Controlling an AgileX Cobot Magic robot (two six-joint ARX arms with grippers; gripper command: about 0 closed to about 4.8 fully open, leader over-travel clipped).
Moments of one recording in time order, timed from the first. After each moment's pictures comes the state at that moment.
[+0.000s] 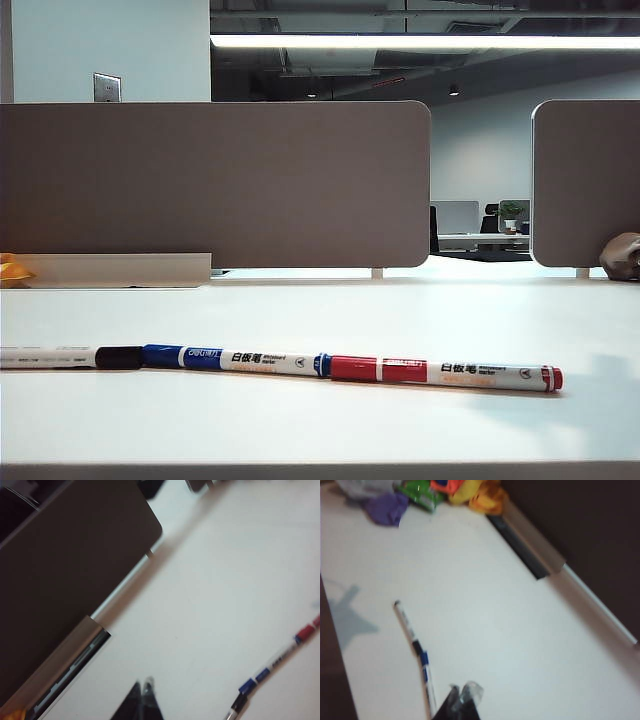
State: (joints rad) left arm -0.26 0.55 1.13 -0.86 0.29 0.67; right arm 0.78 1.10 1.55 -0.84 -0.13 -0.34
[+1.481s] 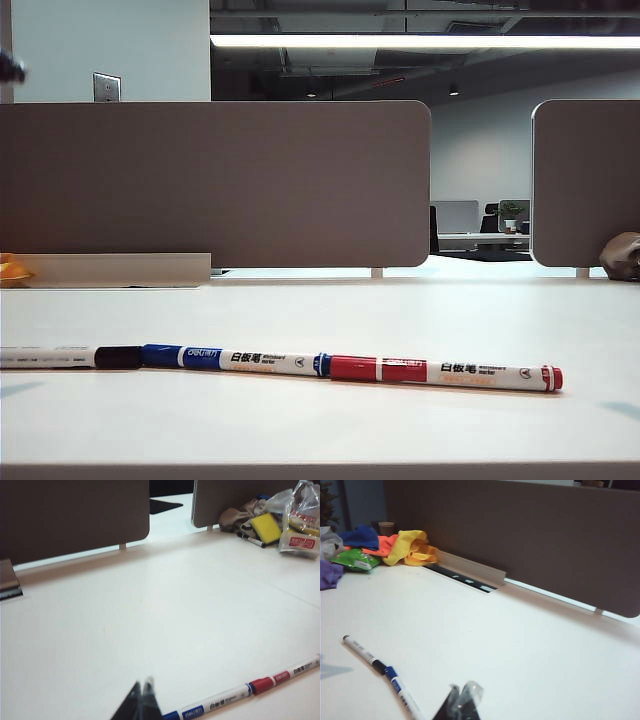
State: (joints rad) left arm -0.26 0.30 0.27 -0.09 0.34 0.08; right arm 0.78 0.25 0.32 -0.05 0.09 -0.10
